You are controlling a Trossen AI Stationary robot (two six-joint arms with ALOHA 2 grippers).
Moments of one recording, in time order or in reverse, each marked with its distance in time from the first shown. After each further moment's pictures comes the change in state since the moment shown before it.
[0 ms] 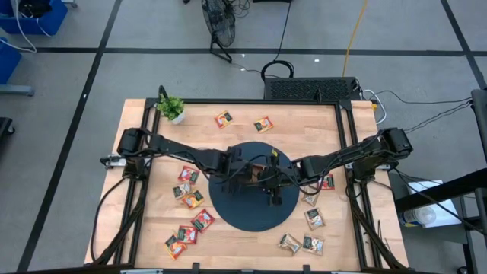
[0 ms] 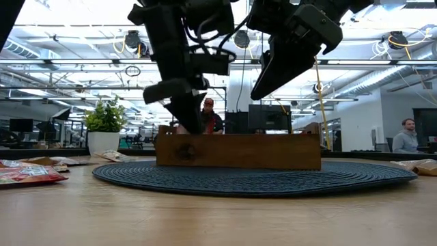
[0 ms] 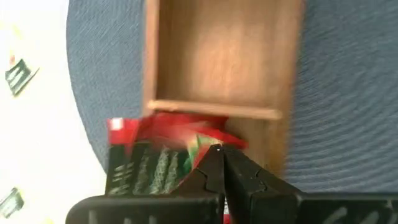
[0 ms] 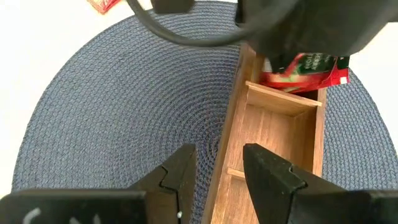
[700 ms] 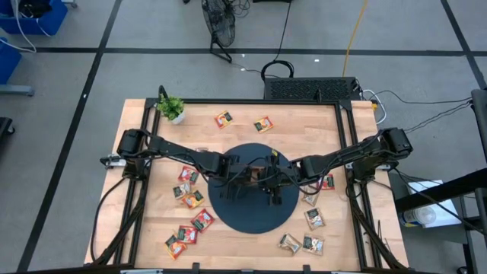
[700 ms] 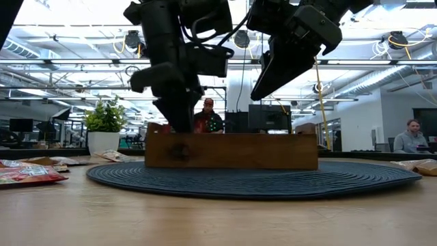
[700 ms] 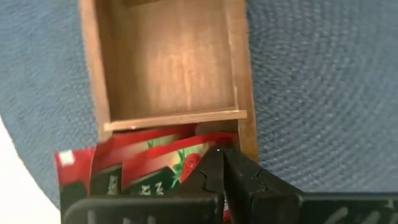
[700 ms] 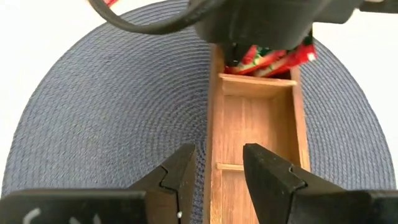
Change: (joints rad) left arm -0.018 0.000 0.000 -0.061 0.177 -0.107; right arm 0.000 0.000 0.000 -0.002 0.000 0.000
